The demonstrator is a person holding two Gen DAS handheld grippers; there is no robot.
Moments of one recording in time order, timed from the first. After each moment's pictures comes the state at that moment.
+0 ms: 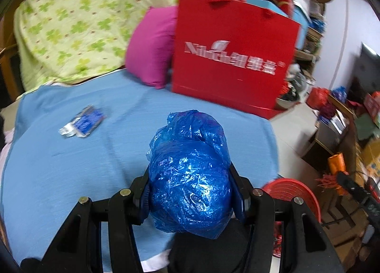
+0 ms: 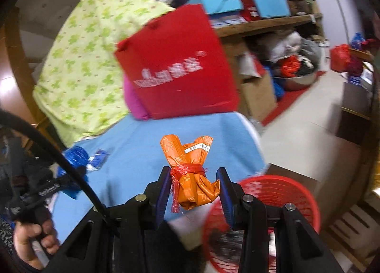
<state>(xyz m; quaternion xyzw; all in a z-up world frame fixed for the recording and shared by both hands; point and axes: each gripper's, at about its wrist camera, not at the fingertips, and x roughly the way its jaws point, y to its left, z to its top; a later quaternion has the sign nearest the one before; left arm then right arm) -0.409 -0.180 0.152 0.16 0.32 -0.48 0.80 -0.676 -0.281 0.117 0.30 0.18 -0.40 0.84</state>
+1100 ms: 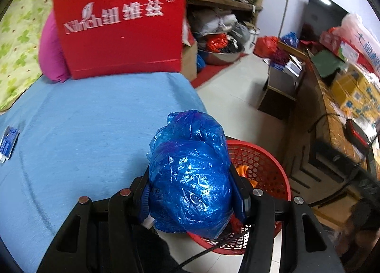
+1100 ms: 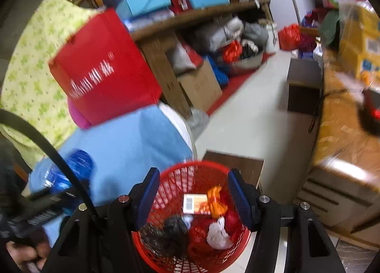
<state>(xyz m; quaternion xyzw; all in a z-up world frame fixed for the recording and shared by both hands) -0.535 -0.284 0.086 0.27 0.34 -0.60 0.67 -0.768 -0.306 0.085 0.35 0.16 -0.50 0.78</state>
